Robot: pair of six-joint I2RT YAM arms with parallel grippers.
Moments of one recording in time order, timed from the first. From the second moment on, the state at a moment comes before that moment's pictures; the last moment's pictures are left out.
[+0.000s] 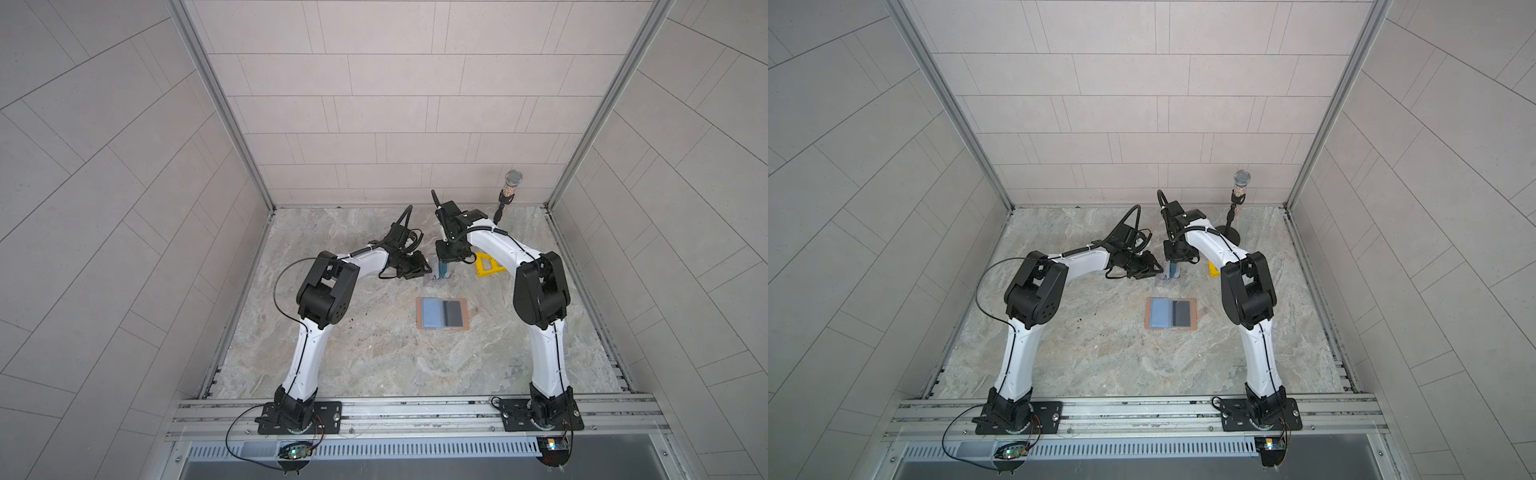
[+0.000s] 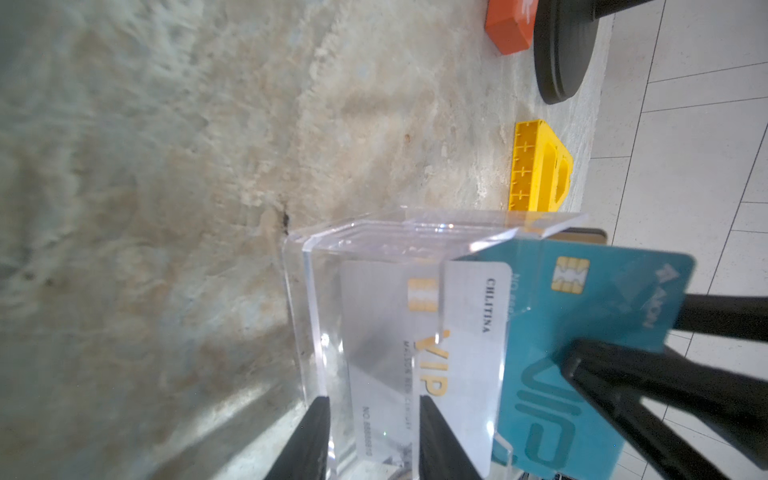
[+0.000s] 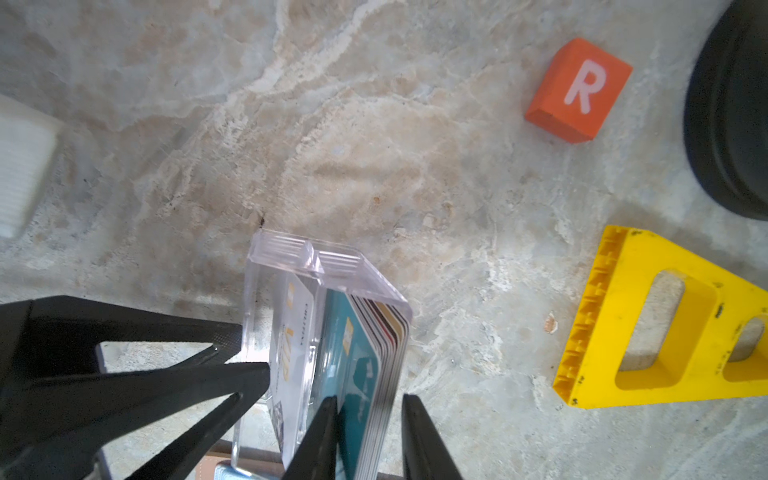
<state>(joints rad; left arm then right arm) -0.50 2.23 1.57 -0.31 0.60 -0.66 0.38 2.13 1.86 -1.03 0.05 0.29</state>
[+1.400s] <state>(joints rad) -0.50 2.12 1.52 -0.28 0.65 -0.69 0.29 1.84 1.70 -0.95 -0.18 0.30</state>
